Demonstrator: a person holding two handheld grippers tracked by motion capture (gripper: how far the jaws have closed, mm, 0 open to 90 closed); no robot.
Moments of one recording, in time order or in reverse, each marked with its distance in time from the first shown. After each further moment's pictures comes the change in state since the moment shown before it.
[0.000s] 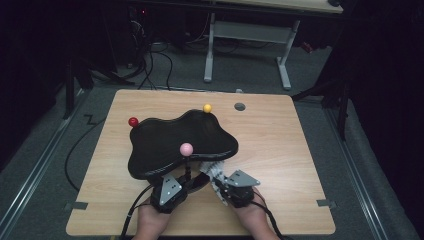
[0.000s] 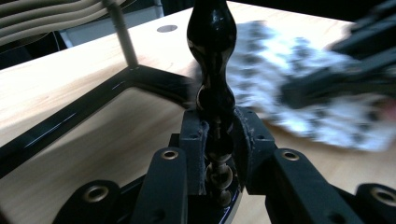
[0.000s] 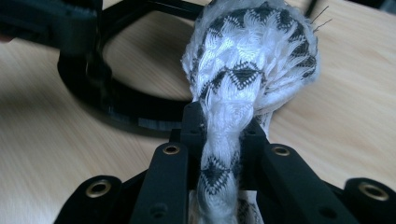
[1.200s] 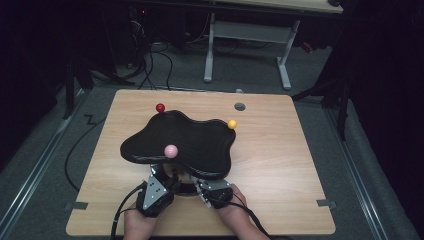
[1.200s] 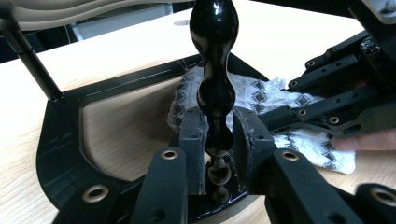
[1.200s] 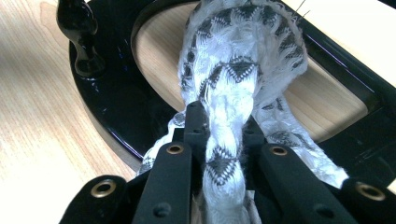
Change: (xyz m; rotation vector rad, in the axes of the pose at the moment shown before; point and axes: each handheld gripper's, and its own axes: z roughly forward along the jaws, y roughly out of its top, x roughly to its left) left arm 0.019 -0.014 -0.020 -0.004 0.033 -0.031; right arm 0.035 0.001 0.044 0.088 -0.030 -0.149
